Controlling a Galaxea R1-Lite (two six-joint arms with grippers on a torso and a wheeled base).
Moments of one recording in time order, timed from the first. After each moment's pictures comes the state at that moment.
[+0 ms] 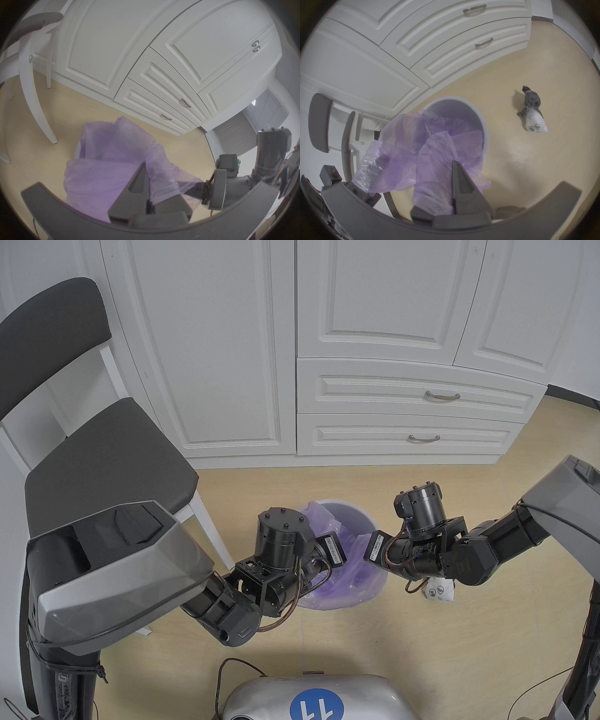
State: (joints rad) left arm -0.72 2.31 -1.09 -0.97 0.15 -0.65; right arm 0.52 2.13 -1.09 -0.38 -0.10 0.76
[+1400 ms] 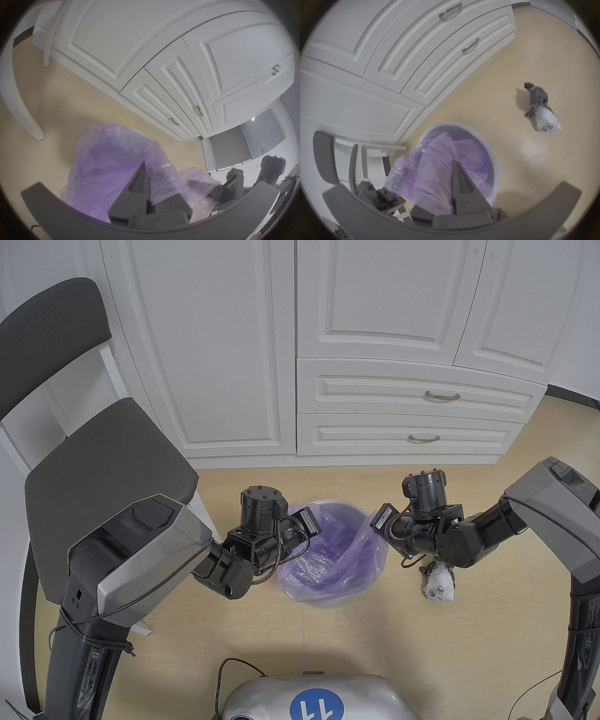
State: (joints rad) left arm -0.54 2.52 -1.44 -0.83 -0.09 -0.76; right arm 0.42 2.26 -1.25 -0.48 -0.05 0.91
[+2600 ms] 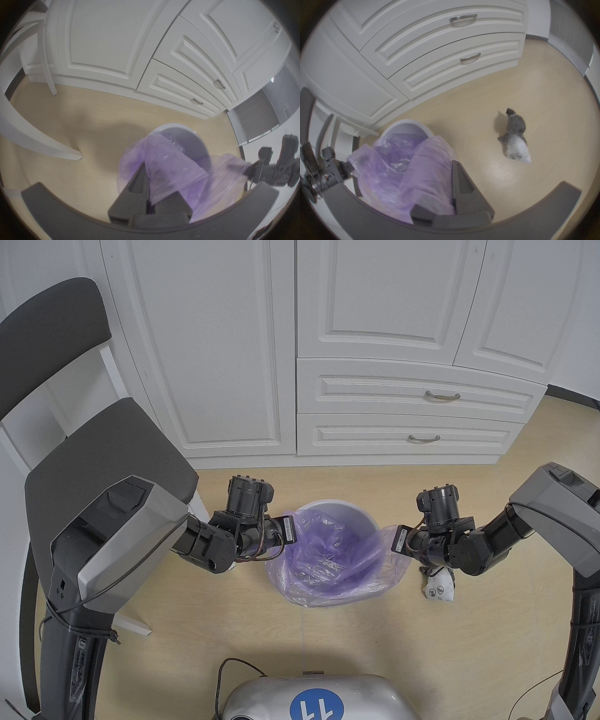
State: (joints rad) left arm -0.47 2.48 -1.53 -0.43 -0.03 -0.43; right arm 0.36 2.26 -1.14 -0.49 -0.18 0.55
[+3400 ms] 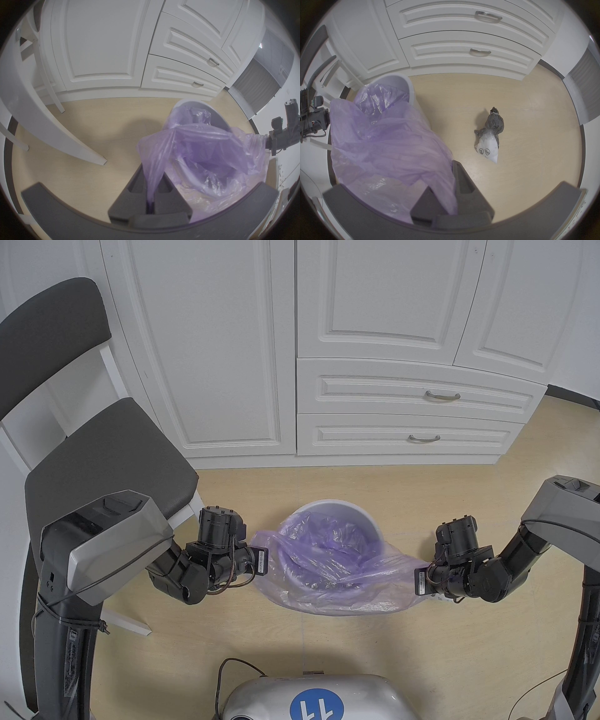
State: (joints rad) left arm -0.40 2.46 -1.19 -0.74 -0.03 -0.13; right arm 0.32 2.21 -0.85 -0.58 -0.21 0.18
